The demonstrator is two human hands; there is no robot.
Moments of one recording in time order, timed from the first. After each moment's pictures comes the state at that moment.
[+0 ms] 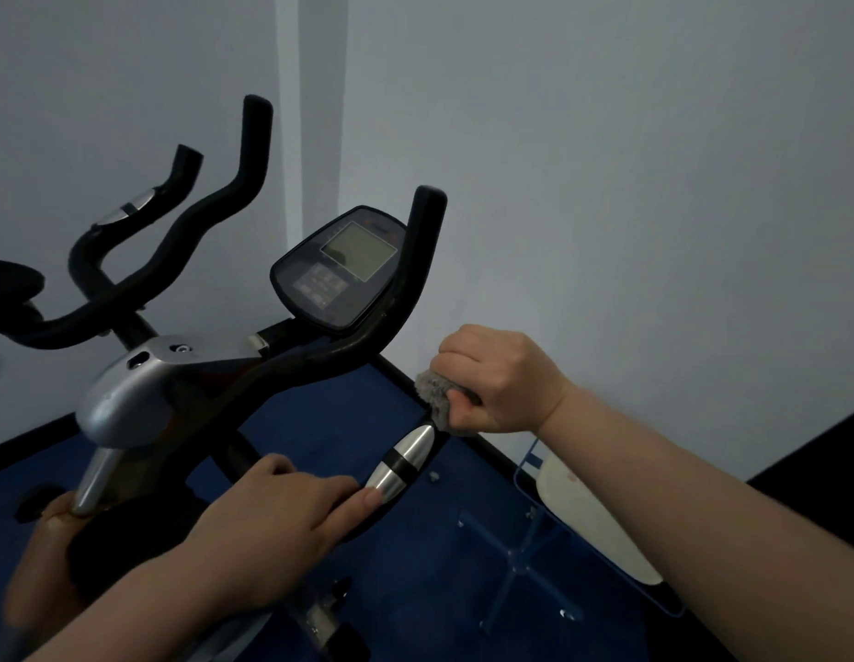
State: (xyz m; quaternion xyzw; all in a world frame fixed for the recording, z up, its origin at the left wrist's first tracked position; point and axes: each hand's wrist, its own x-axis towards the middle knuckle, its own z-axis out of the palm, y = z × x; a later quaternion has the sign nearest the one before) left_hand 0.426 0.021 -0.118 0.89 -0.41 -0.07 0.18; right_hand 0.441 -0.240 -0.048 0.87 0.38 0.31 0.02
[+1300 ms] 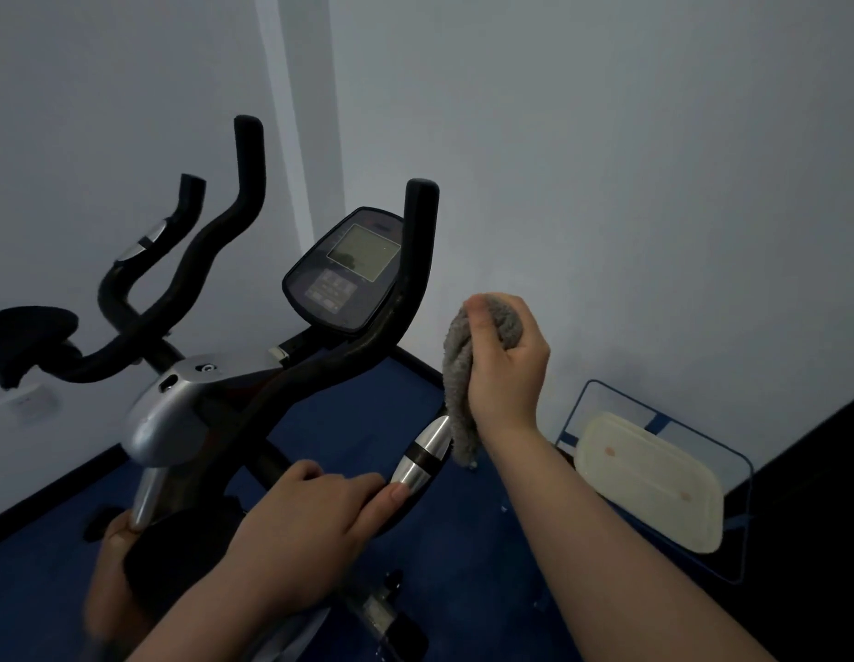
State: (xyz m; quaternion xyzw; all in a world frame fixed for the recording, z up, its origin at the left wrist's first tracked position) left_hand 0.421 0.021 -0.115 0.90 -0.41 -0.04 0.16; right_hand 0.438 -0.177 -0.076 0.66 -0.12 0.43 -0.60
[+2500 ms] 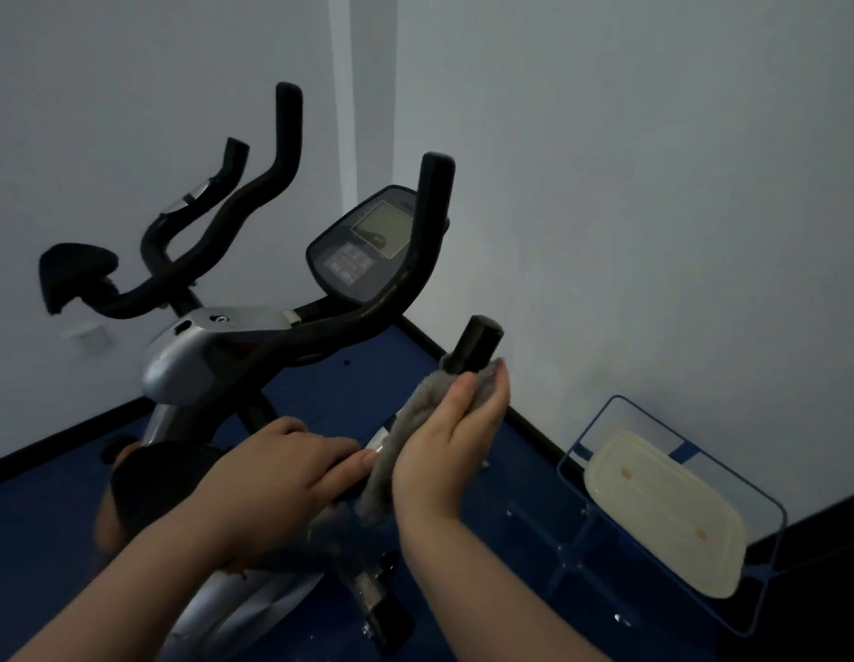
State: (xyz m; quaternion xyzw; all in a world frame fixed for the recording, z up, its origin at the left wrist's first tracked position) left_hand 0.417 0.019 -0.110 0.91 -0.38 -0.06 0.15; right_hand 0.393 -0.119 -0.118 0.59 -0.24 0.38 -0.67
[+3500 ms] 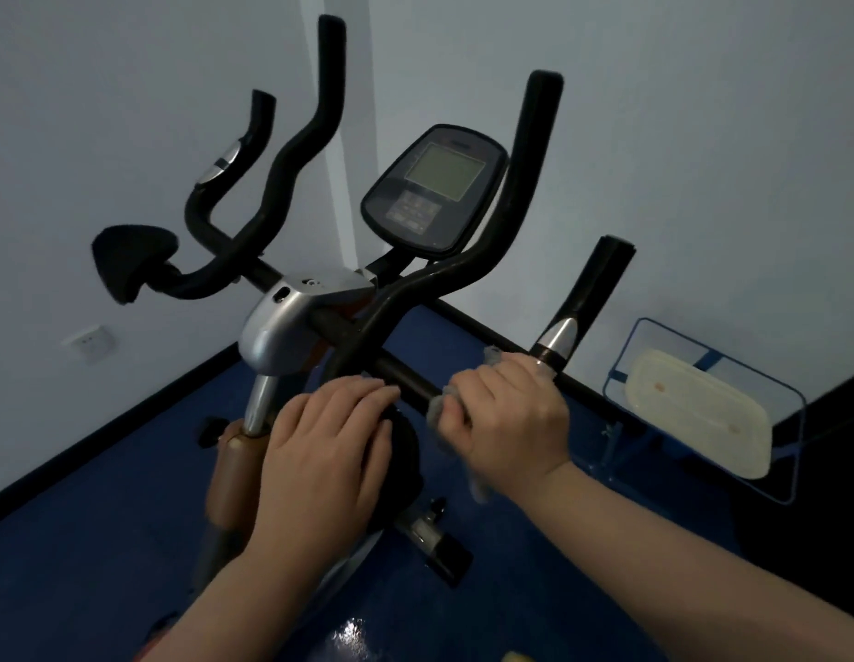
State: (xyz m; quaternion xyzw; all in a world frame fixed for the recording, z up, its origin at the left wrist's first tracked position) left_hand 0.401 0.121 -0.132 0.90 -0.33 0.16 0.23; right_hand 0.381 -0.069 -0.153 0.90 0.04 0.43 0.02
